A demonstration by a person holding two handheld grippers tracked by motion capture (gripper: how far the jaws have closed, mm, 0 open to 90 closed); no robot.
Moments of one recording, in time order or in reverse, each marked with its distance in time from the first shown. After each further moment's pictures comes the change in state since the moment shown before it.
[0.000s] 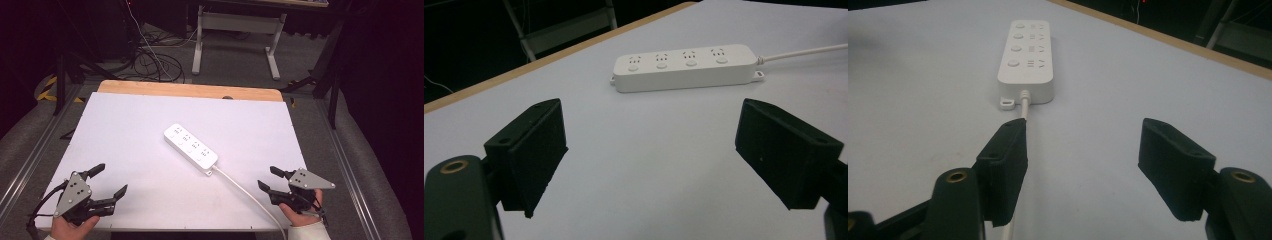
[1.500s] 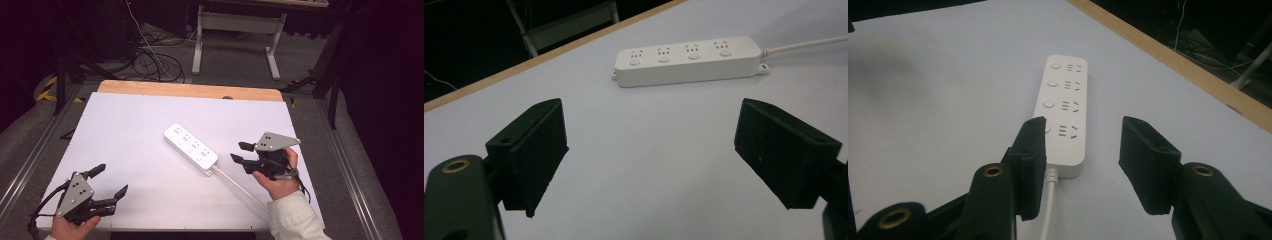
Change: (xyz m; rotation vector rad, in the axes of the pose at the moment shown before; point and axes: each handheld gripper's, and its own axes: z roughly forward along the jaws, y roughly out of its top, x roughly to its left) left arm -0.002 -0.001 0.002 0.020 0.007 0.005; right arm 0.015 0.106 0.055 0.090 0.124 -0.121
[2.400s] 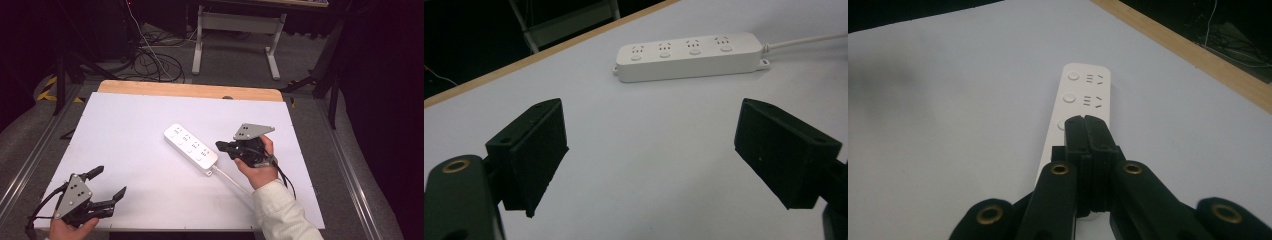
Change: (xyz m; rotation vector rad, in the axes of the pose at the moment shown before) left arm 0.001 -0.003 -0.004 0.009 0.011 0.010; right arm -0.003 0.016 0.055 0.013 0.087 0.017
